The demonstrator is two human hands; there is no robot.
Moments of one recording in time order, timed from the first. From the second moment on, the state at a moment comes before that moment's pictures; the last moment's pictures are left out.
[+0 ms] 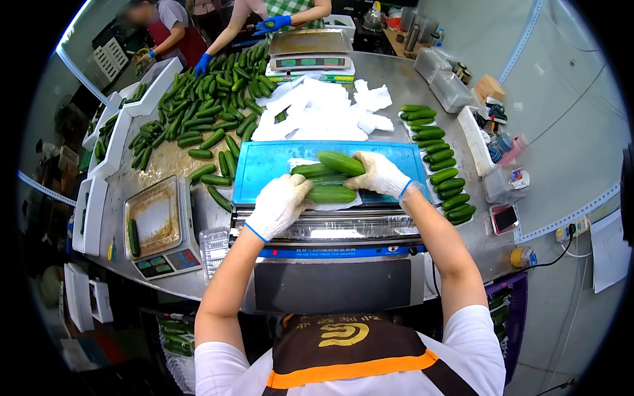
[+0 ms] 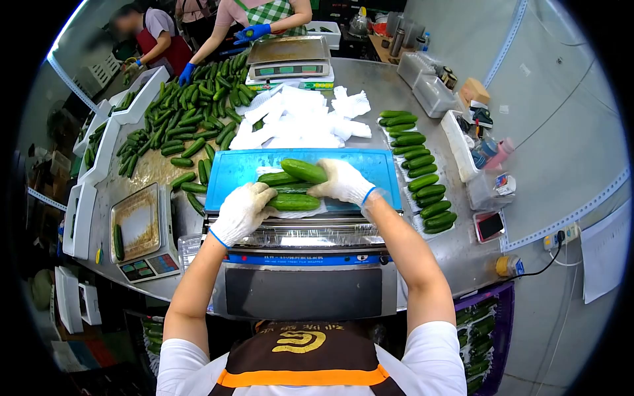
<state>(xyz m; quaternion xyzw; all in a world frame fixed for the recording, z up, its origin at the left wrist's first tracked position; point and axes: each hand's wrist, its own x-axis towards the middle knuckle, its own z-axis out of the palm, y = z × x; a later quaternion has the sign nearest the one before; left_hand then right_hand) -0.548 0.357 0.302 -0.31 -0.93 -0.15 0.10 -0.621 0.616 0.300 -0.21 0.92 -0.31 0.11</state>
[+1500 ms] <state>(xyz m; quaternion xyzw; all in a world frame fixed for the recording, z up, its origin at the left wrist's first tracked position) -0.539 0.380 0.281 -0.25 -0.94 -0.06 0.21 -0.599 0.581 0.309 -0.30 0.89 -0.33 -0.13</state>
